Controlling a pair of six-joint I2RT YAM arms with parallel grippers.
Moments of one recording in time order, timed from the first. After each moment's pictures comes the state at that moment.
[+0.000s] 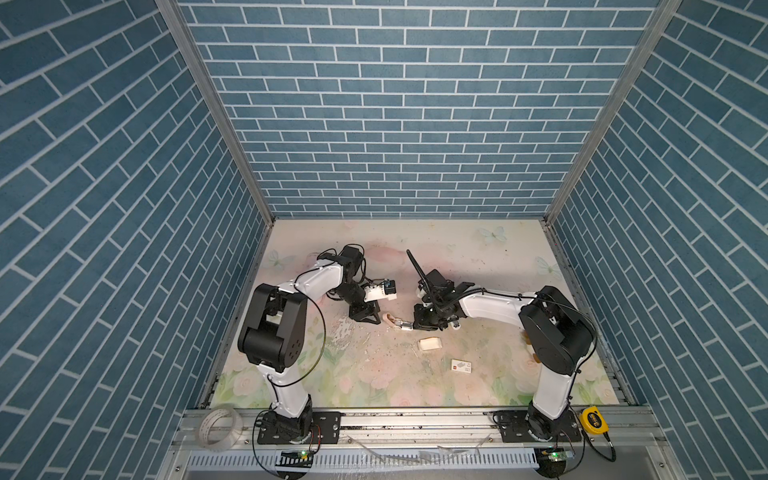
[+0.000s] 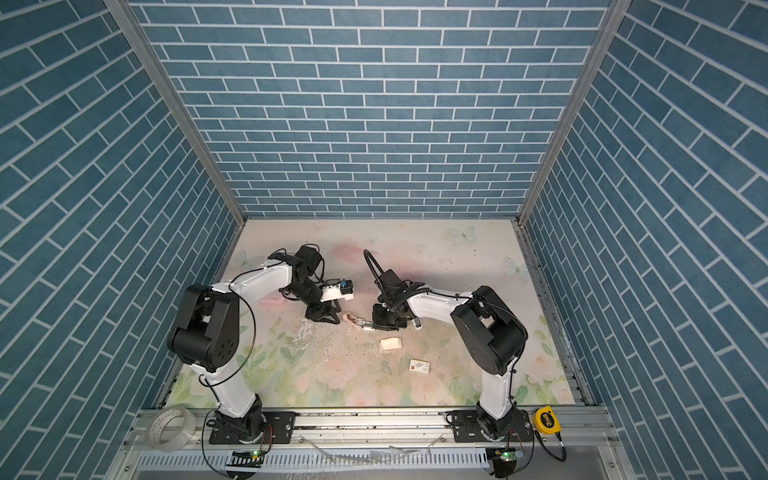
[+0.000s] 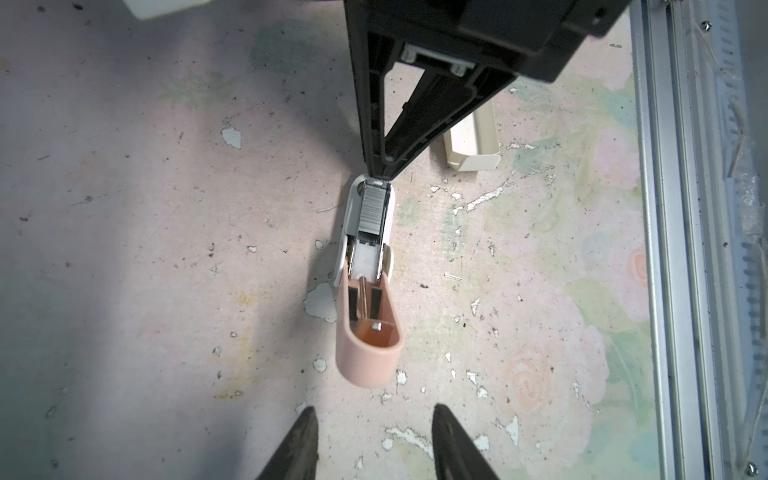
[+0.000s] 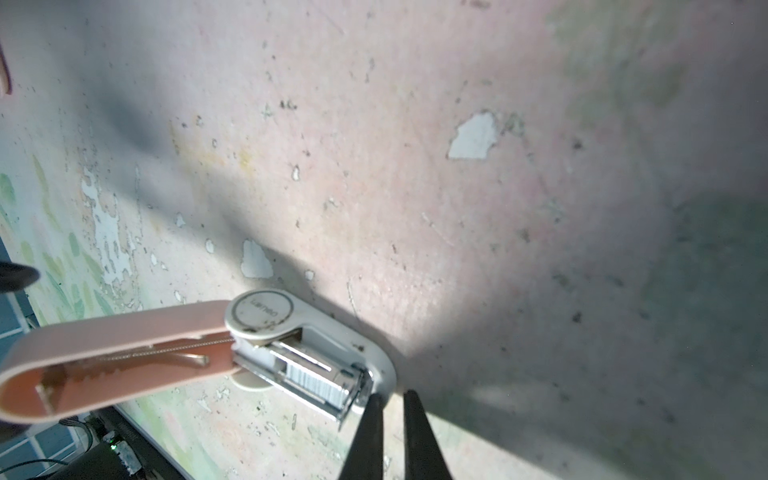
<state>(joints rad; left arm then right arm) -0.32 1.80 1.23 -0.96 0.61 1.13 0.79 1.86 1.11 -0.42 -0.33 0.68</state>
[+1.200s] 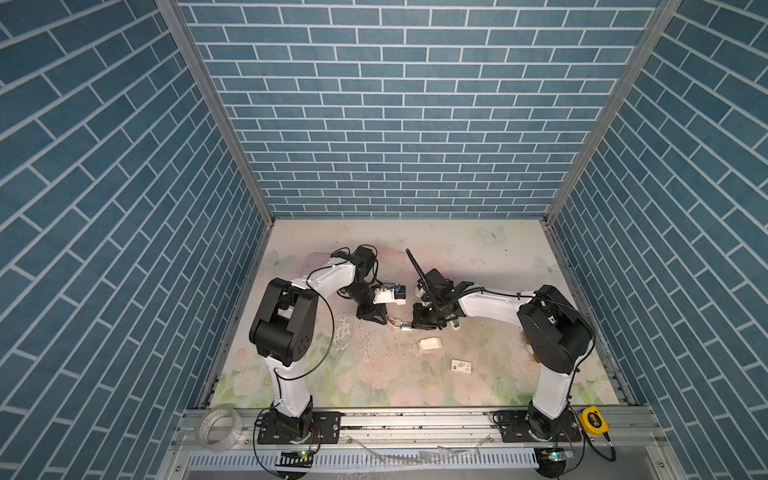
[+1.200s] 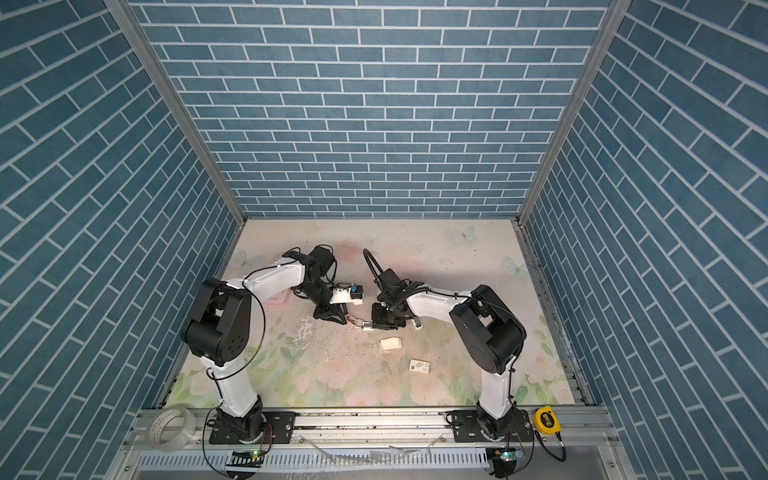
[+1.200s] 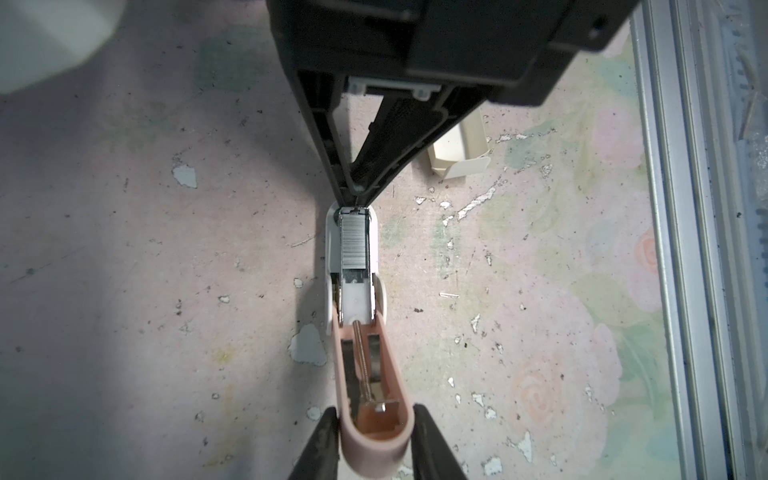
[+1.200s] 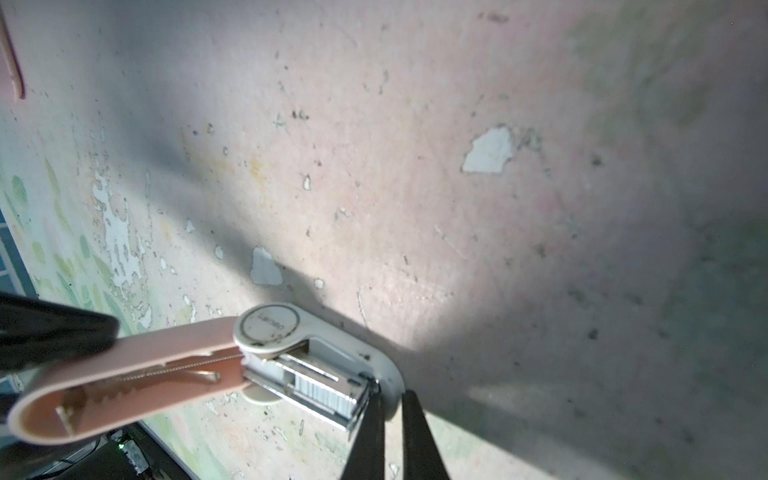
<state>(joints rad) -0.40 1.87 1.29 -0.98 0.58 1.18 0.79 1.87 1.12 -0.41 -0.34 0.68</state>
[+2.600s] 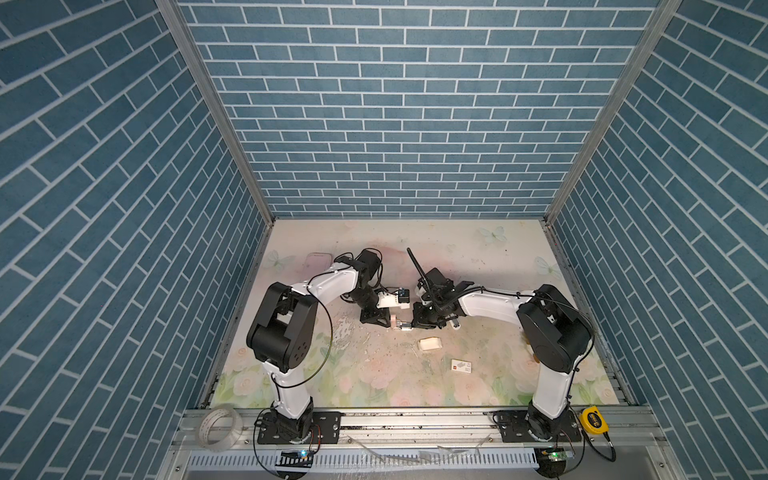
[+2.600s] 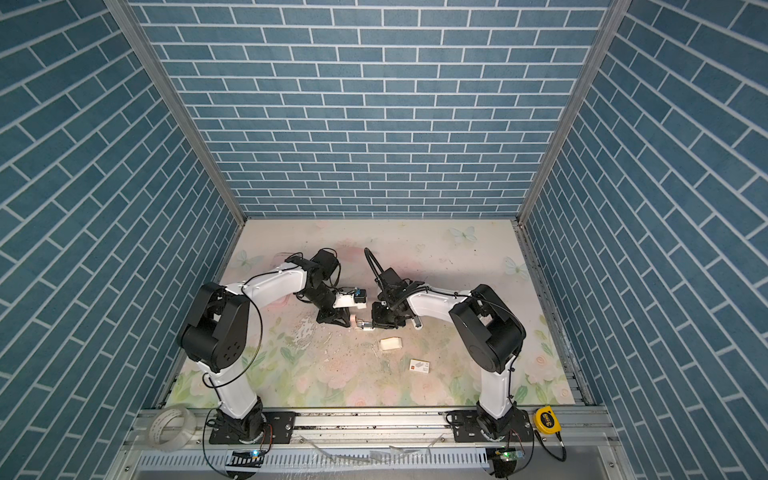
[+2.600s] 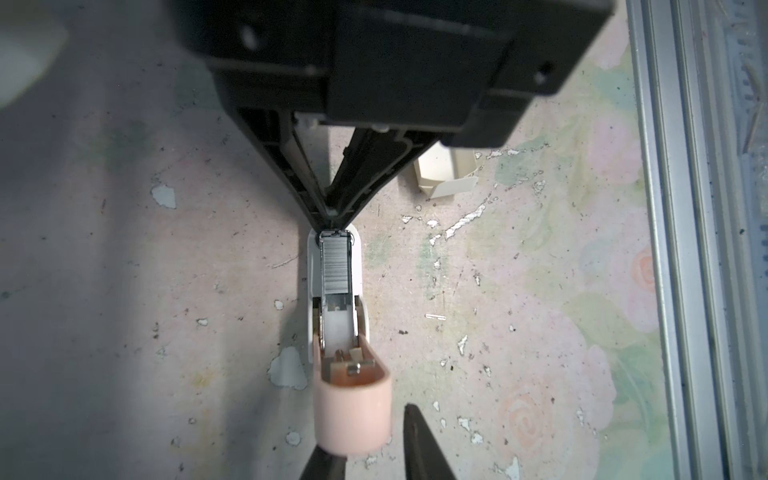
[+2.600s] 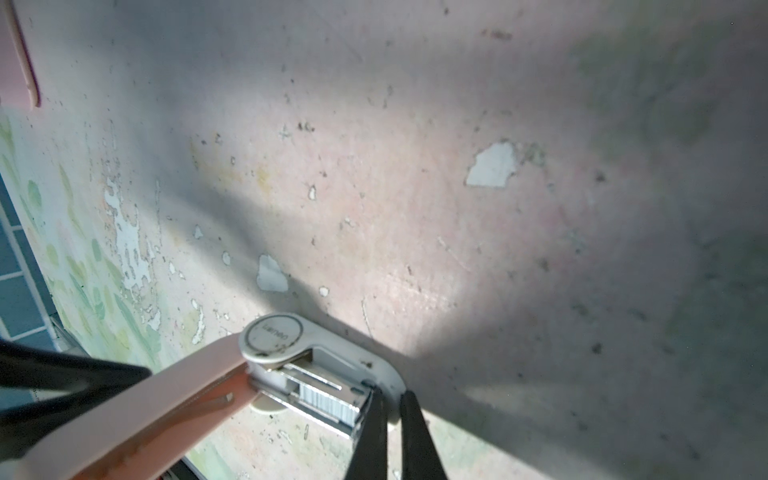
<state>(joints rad) -0.45 1.82 1.24 -0.92 0.57 1.10 0.78 1.87 1.12 -0.39 -0.35 0.68</state>
